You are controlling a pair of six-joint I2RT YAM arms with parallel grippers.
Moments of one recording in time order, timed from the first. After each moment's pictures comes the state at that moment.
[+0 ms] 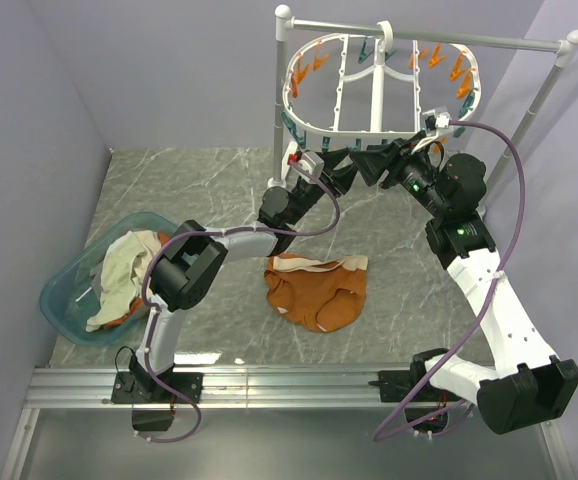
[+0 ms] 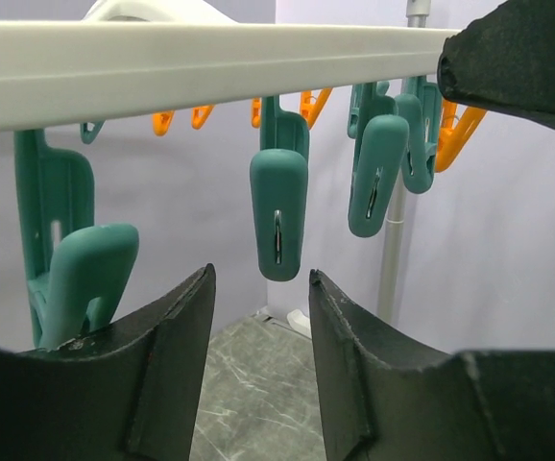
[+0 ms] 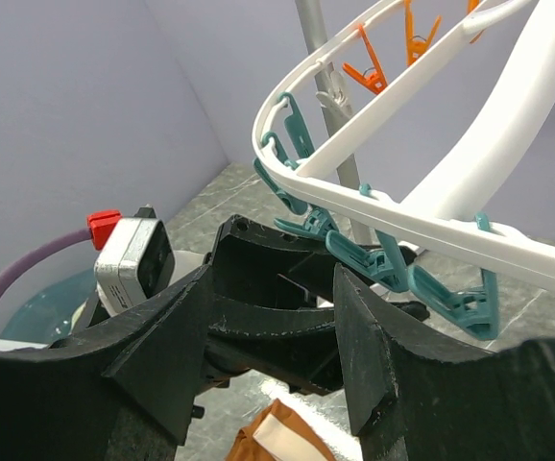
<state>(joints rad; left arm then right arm) -0.77 2.11 1.41 1.30 0.14 -0.13 0.21 1.12 1.14 0.10 -0.43 0.39</state>
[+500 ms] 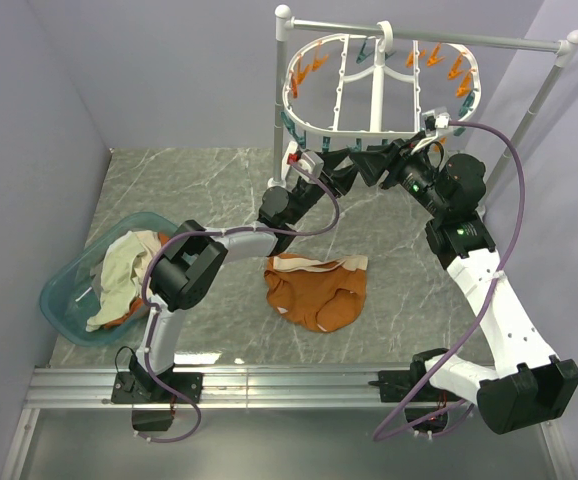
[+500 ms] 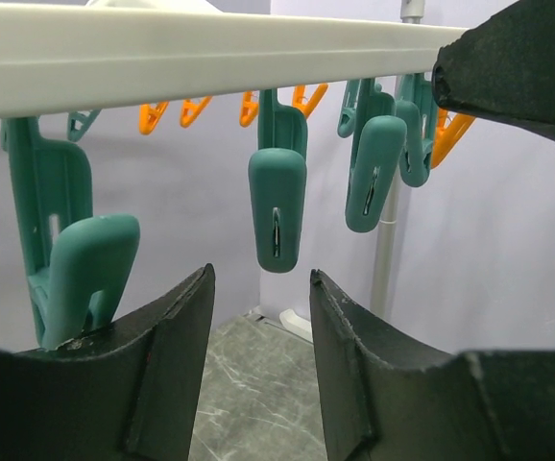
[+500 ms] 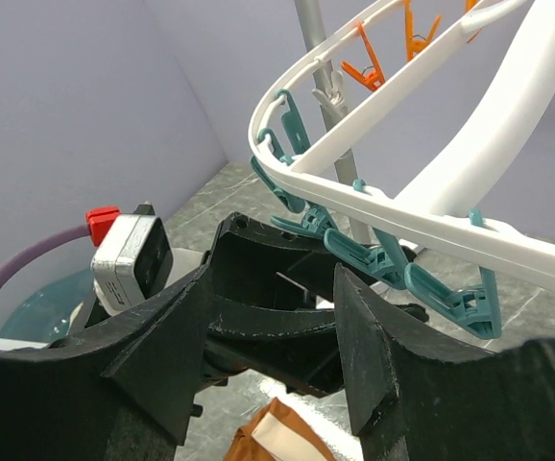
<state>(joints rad) -0.77 2.11 1.41 1.30 0.15 -0.14 0.21 1.12 1.14 0.10 -0.43 0.38</state>
